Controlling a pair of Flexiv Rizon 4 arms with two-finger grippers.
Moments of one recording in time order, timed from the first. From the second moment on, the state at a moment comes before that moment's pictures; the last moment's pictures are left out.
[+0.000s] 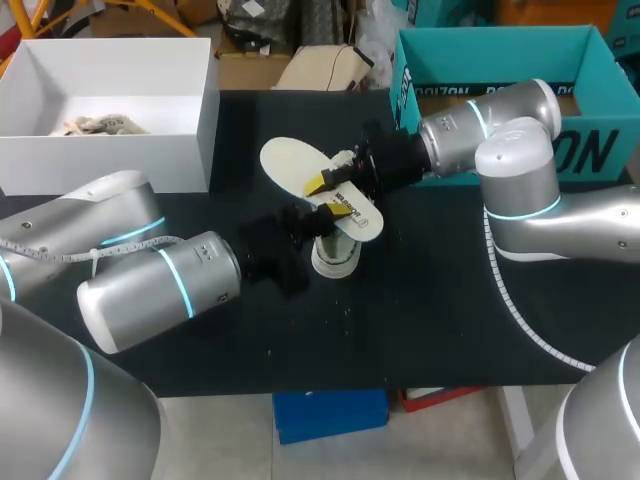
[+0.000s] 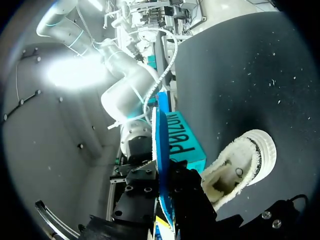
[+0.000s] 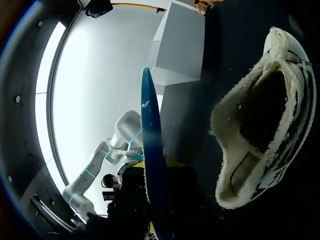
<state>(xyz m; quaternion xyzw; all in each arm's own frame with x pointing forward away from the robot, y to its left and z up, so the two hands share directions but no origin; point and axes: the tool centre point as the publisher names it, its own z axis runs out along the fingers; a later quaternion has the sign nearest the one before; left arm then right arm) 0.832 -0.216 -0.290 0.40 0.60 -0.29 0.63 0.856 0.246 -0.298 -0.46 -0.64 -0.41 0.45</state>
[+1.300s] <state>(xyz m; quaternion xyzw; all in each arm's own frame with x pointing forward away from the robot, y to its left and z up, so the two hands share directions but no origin) 0.789 -0.188 -0.280 0.43 0.67 -0.35 0.49 0.859 0.247 -0.298 -0.46 -0.64 -0.41 0.45</state>
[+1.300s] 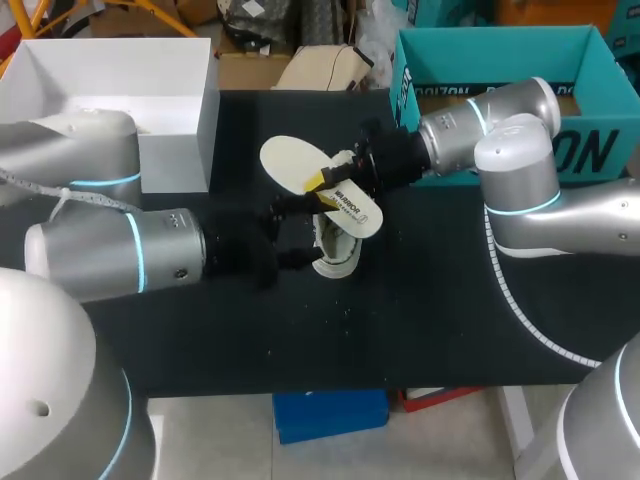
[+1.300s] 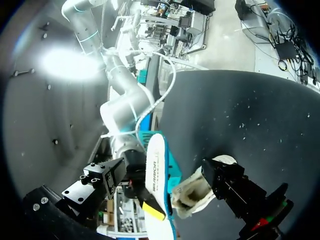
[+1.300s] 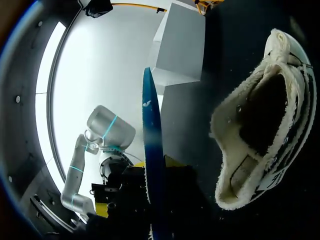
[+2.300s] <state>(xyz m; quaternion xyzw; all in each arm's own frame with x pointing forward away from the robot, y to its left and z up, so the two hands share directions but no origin) 0.803 -0.196 -0.217 0.44 0.67 -0.47 0.38 0.859 0.247 -0.298 -0.46 -0.64 -0.41 0.45</state>
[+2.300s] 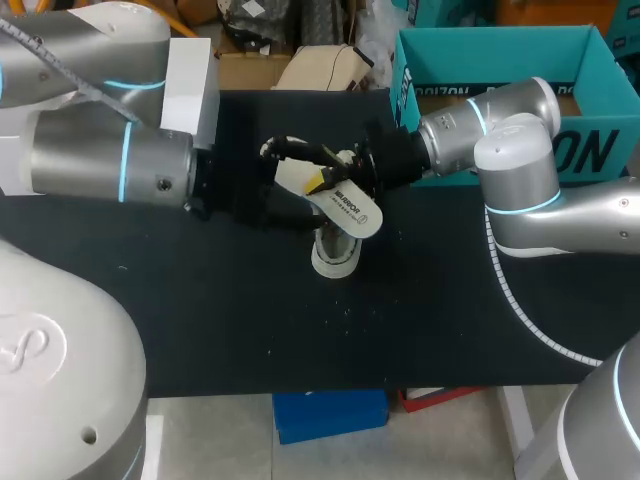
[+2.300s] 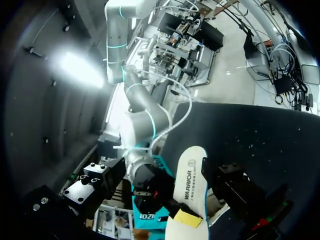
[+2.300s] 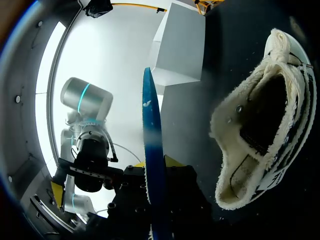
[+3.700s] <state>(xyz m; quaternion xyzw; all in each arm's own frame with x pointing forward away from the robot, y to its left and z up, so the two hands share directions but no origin) 0.922 -0.162 -0.200 0.22 0.84 -0.18 0.46 0.859 0.246 -0.298 -0.46 -0.64 -0.41 0.45</state>
